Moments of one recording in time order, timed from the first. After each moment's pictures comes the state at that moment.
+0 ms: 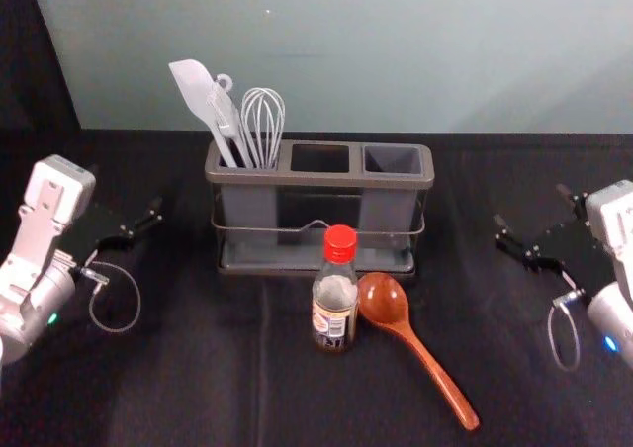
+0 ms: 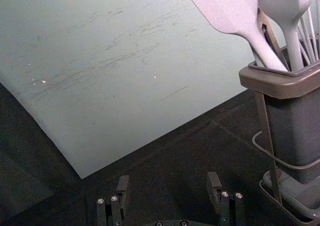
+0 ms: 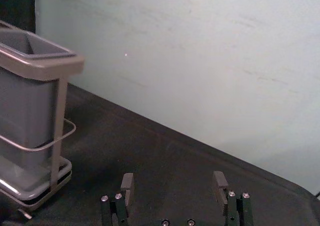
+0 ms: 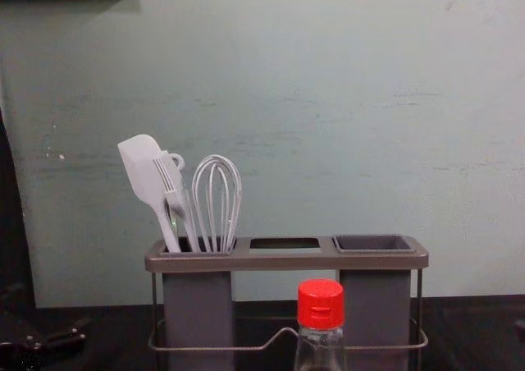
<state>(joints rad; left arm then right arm) -0.20 0.60 0.45 -1.41 -0.25 -0.12 0.03 0.13 0.62 -0.42 -1.47 0.25 -0.14 -0.05</state>
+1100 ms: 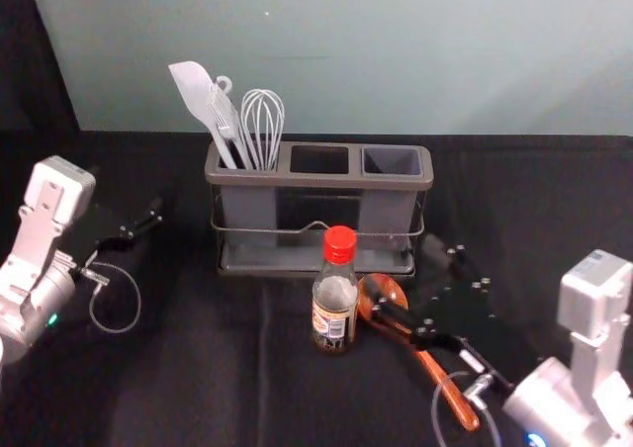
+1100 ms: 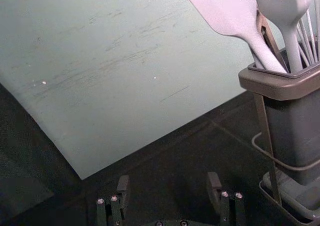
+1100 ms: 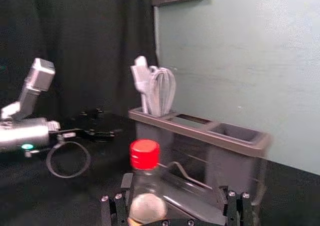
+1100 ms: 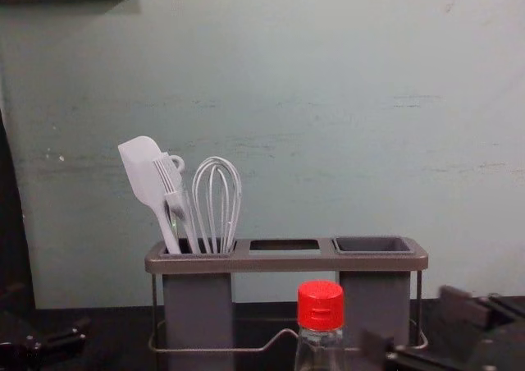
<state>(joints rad) -0.20 0.60 0.45 -1.41 -0.25 -0.12 0.03 -0.13 0.58 -0.44 -1.84 0.39 -0.22 0.15</state>
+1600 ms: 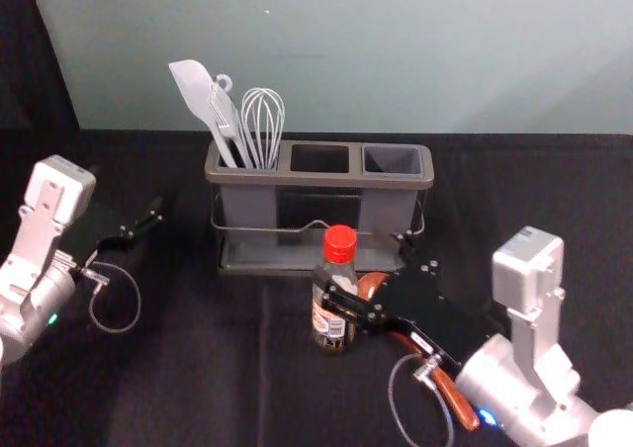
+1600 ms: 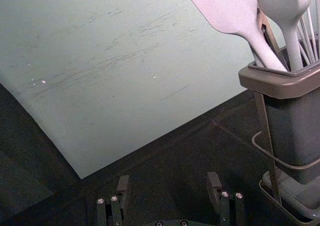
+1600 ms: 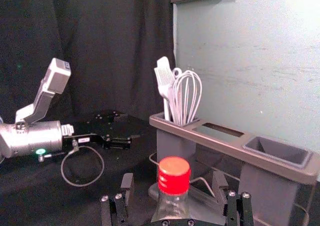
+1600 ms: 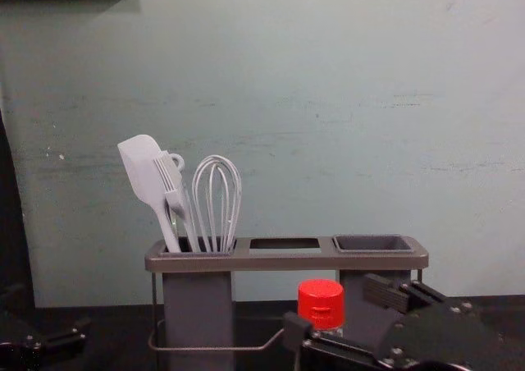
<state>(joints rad) -0.20 0.60 0.45 -1.41 -0.25 -0.12 0.03 -0.05 0.48 -0.49 -1.79 0.32 -0.15 0.19</state>
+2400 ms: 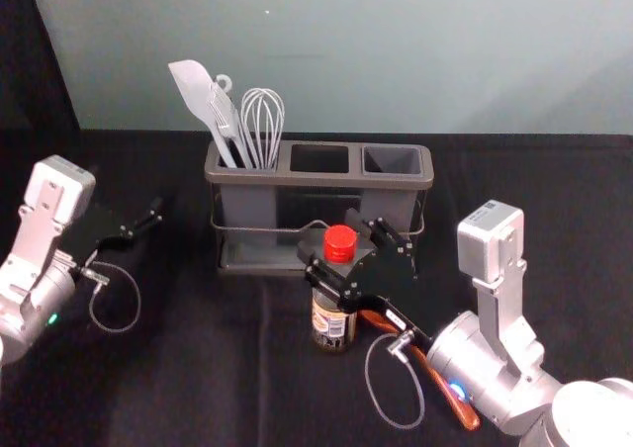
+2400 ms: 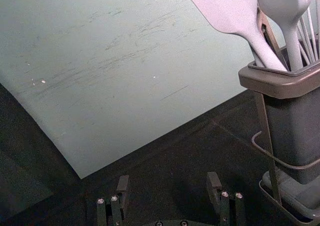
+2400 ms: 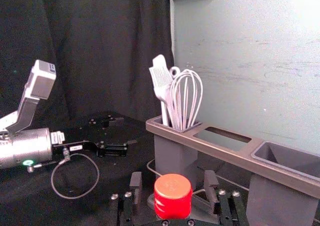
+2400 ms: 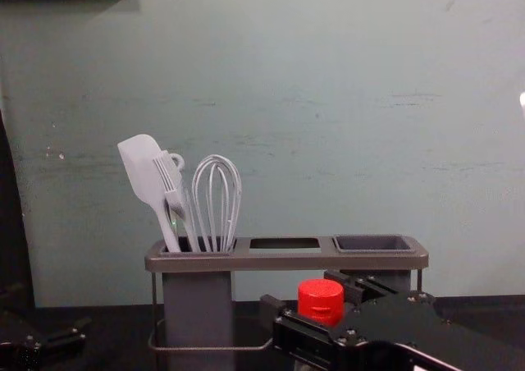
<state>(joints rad) -0.20 0.60 0.45 -1.41 -0.25 -0.12 0.03 0.02 0.36 -0.47 -1.71 0.28 -0.09 0.23</state>
